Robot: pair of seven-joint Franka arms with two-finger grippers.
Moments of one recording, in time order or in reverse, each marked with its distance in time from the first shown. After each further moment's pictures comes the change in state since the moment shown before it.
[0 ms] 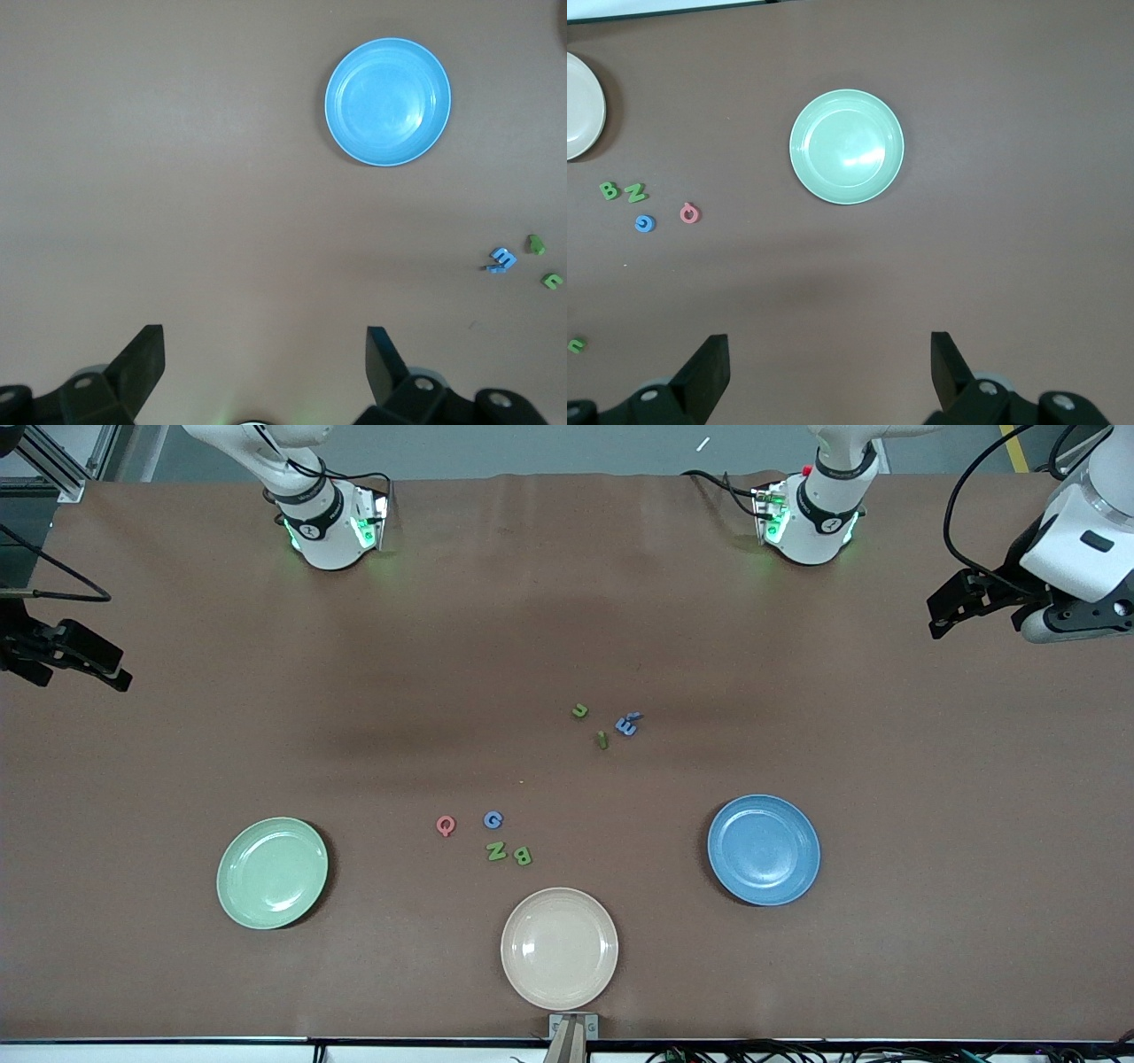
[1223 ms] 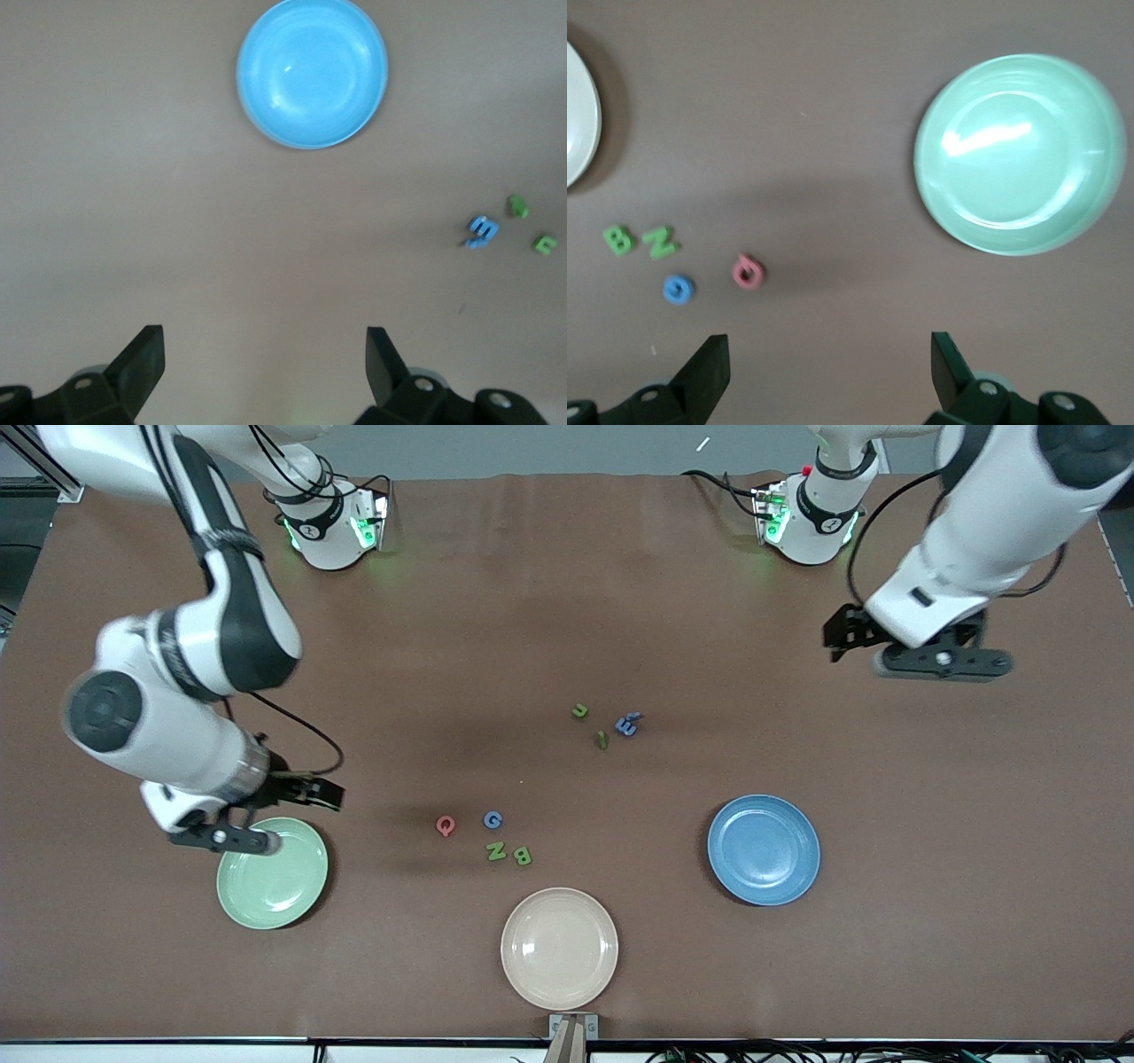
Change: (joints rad) left arm -0.018 0.046 -0.184 -0.225 -0.014 0.270 -0.023; right arm 0.244 0.453 0.025 -0.029 0.005 0.431 0.315
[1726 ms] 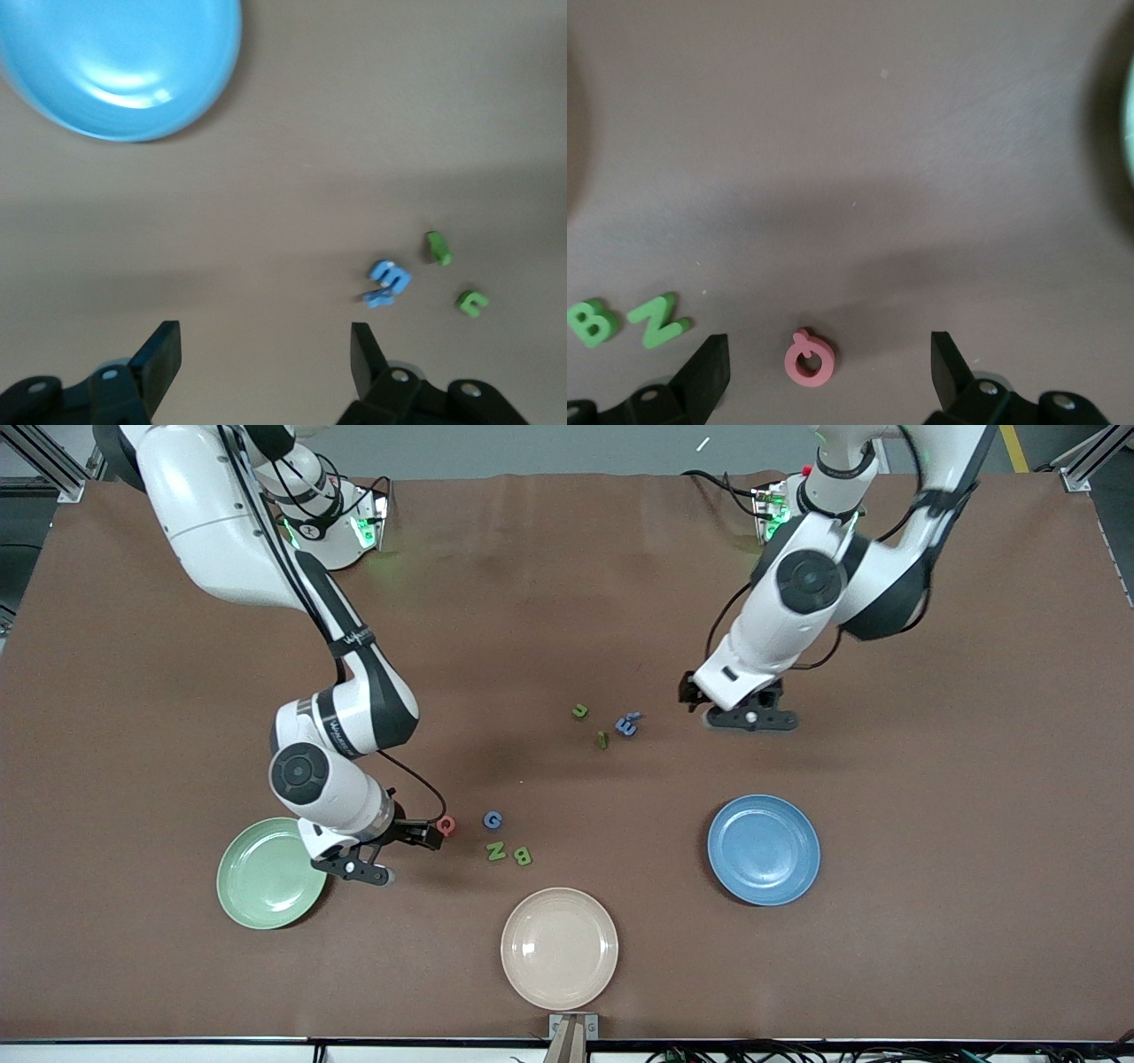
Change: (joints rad) left arm -0.074 0.300 -0.162 -0.180 0.025 0.468 -0.341; right arm 0.102 0.244 0.000 0.002 0.000 0.282 0.171
